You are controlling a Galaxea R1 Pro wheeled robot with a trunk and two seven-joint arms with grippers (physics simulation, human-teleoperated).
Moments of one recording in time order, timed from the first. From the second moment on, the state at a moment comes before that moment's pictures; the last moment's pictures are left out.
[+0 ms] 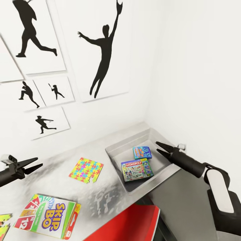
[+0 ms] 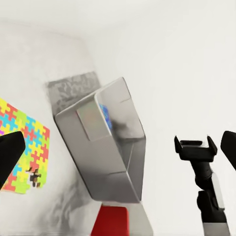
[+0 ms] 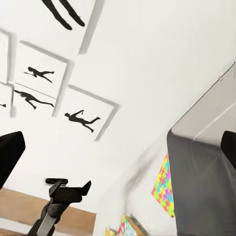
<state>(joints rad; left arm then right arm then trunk) -0.53 0.53 0.53 -0.90 0.22 0.98 -1.57 -0.45 -0.12 -0.26 -1.56 -1.01 1.04 0.47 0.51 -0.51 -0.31</state>
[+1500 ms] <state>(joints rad) -0.47 0.53 0.53 -0.92 0.23 0.98 -1.57 -0.16 -0.12 -0.44 -1.58 -0.99 1.03 0.89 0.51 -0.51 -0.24</state>
